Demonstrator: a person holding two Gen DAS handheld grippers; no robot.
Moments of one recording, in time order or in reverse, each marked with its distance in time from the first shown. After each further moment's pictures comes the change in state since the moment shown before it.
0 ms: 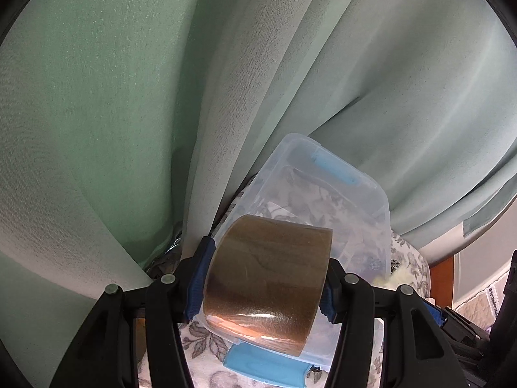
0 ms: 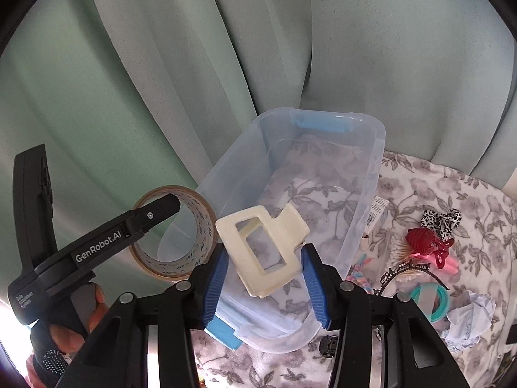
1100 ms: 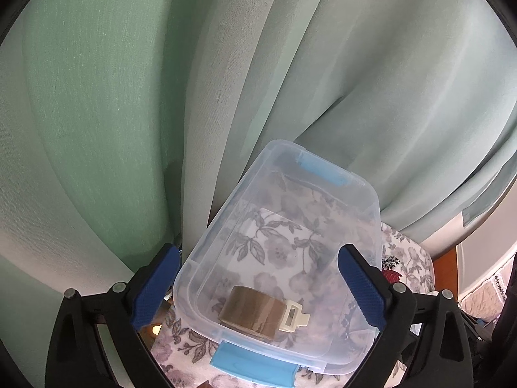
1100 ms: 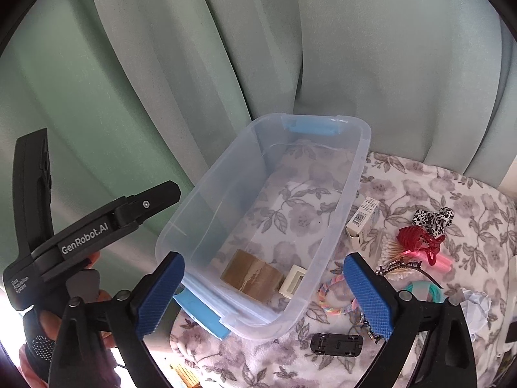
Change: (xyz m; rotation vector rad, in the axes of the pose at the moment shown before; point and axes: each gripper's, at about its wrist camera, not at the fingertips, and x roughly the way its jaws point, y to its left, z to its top) left arm -0.010 -0.026 0.003 0.076 -0.040 0.014; right arm -0.016 -0.009 -0.010 0.014 -0.043 0.002
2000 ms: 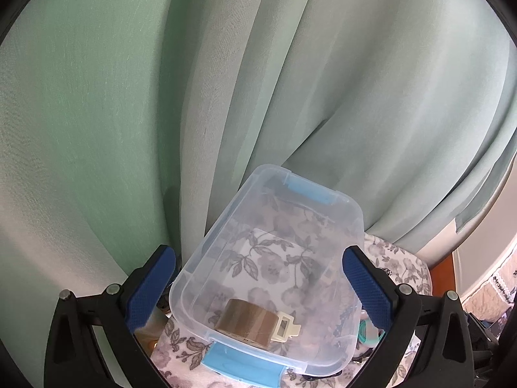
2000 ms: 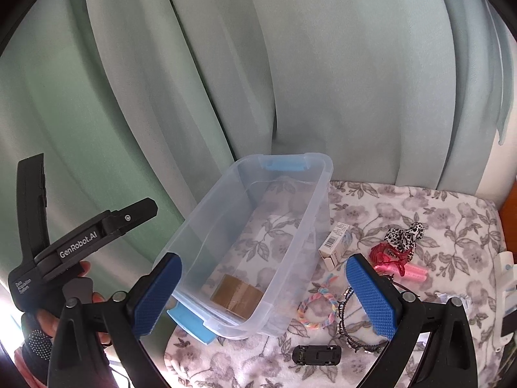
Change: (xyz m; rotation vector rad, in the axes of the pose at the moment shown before) left arm -0.033 -0.020 -0.002 0.034 -0.111 0.005; right arm -0.048 -0.022 -0.012 0.042 -0.190 -0.038
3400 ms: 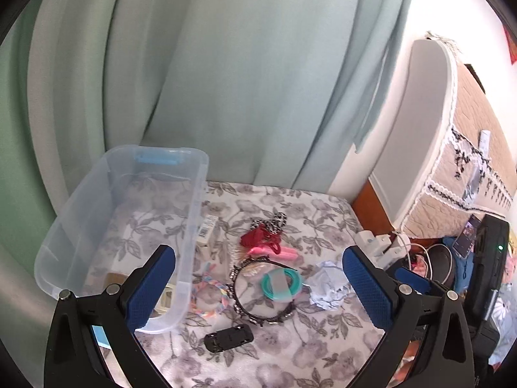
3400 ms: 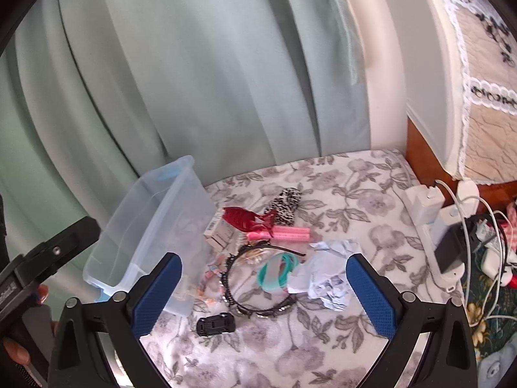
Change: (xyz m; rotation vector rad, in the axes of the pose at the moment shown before) left arm -0.021 -0.146 -0.086 0.327 0.062 -0.347; right arm -0.074 -0.140 -0.071 0.257 -0.081 -0.257
